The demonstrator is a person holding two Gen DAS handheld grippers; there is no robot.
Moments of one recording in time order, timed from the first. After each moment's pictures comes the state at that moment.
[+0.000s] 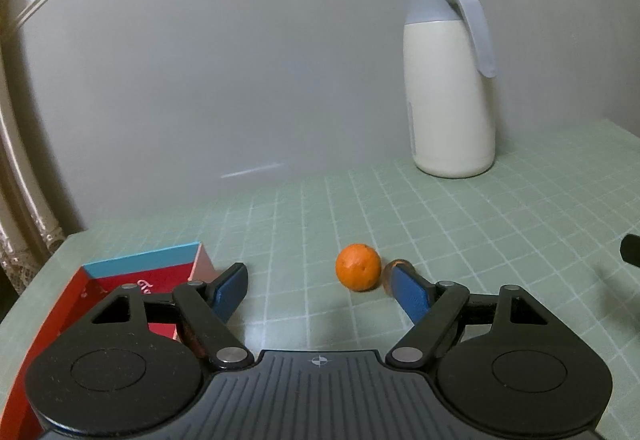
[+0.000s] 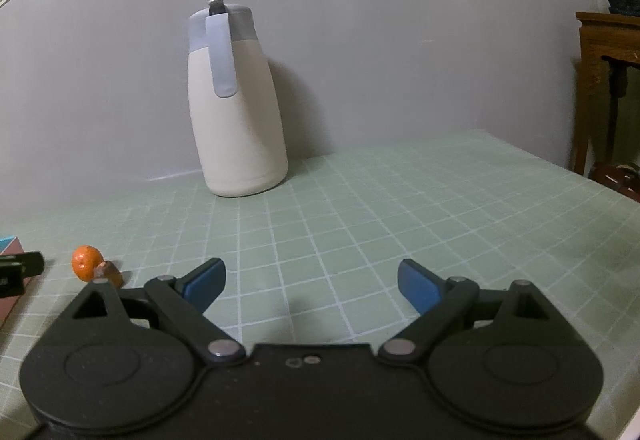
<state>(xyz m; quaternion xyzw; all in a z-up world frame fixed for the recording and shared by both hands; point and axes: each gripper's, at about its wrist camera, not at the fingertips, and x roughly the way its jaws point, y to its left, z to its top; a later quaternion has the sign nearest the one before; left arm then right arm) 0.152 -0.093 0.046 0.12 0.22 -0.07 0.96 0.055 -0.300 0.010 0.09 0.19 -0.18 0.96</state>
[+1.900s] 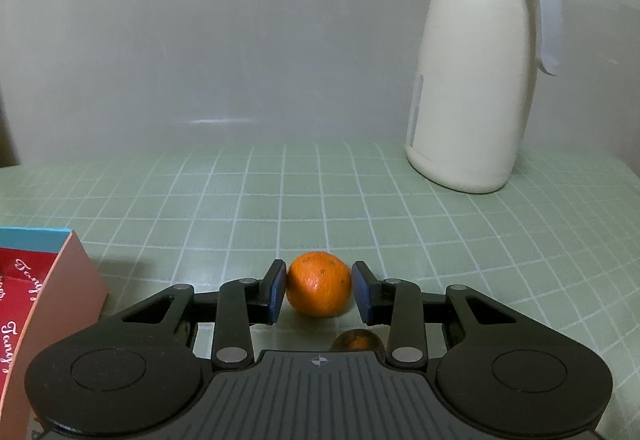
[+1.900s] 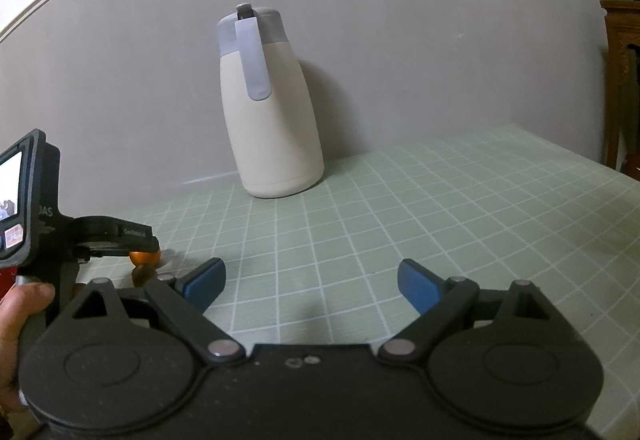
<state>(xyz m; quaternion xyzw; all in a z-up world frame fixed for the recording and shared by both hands) 0.264 -0.130 0.005 0.02 0.30 -0.09 0.95 0.050 -0.300 0.015 0.11 0.19 -0.13 0.97</state>
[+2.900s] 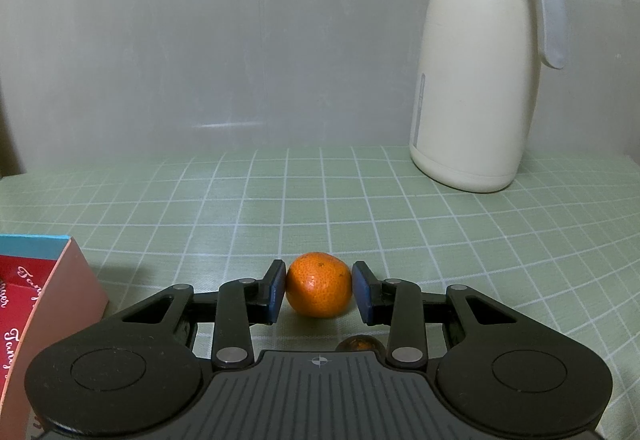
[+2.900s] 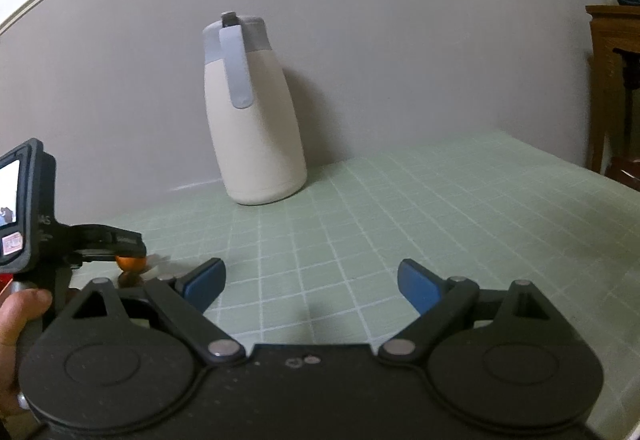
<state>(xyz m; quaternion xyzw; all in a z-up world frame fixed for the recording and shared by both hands) 0.265 -0.135 0.002 0.03 0.29 -0.09 0.95 0.047 -0.302 0.019 0.11 0.18 -0.16 0.96</state>
